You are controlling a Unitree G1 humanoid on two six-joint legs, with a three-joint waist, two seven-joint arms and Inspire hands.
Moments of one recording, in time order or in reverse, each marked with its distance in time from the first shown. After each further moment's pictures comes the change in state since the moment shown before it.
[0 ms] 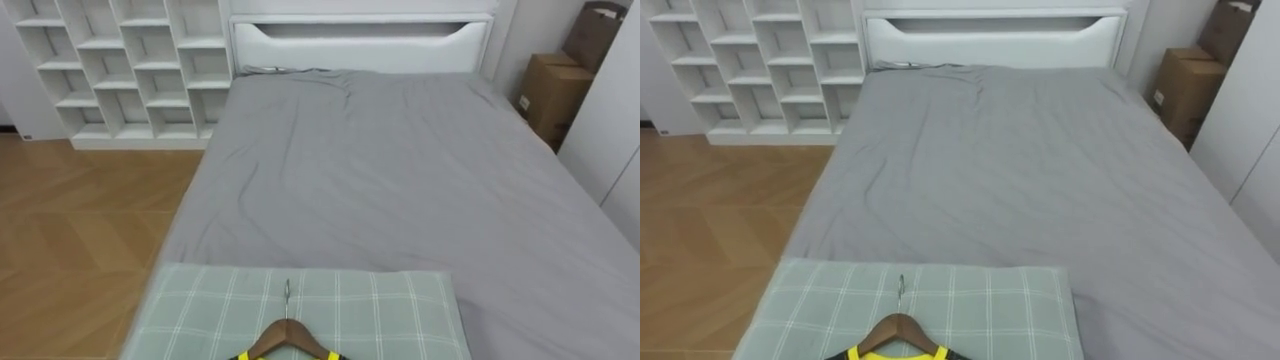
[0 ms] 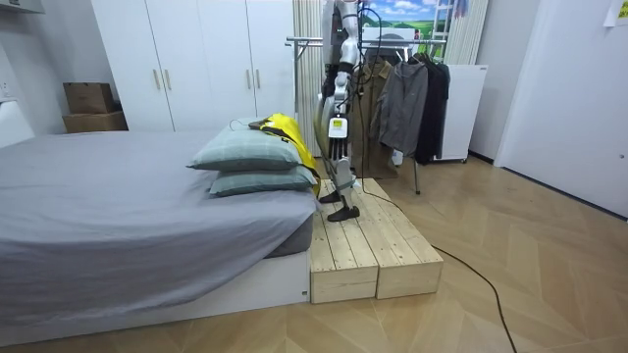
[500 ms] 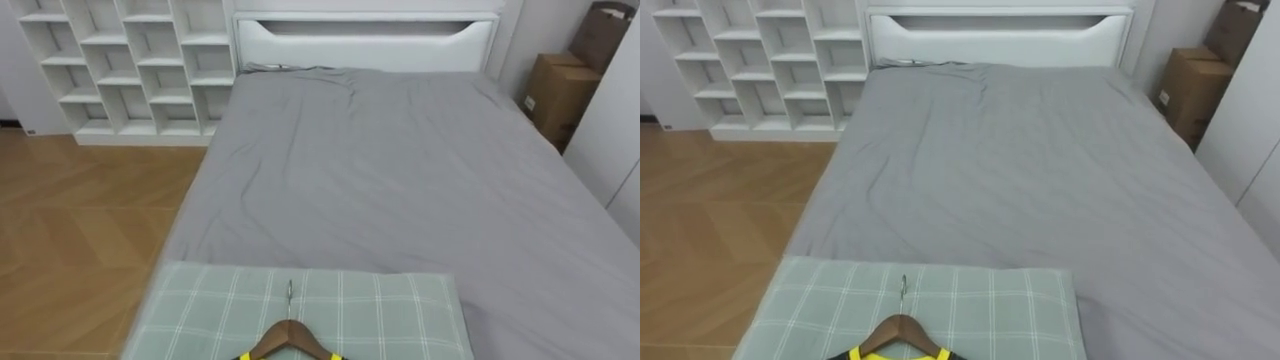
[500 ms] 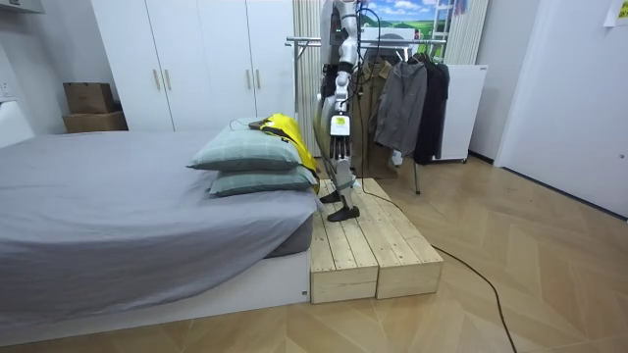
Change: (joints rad) left arm 0.001 0.000 0.164 -0.008 -0.090 -0.005 0.223; right arm -0.018 -0.002 -0.038 -0.004 0.004 -0.004 -0.027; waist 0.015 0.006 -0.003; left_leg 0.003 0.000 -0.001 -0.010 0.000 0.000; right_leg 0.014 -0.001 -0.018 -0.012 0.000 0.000
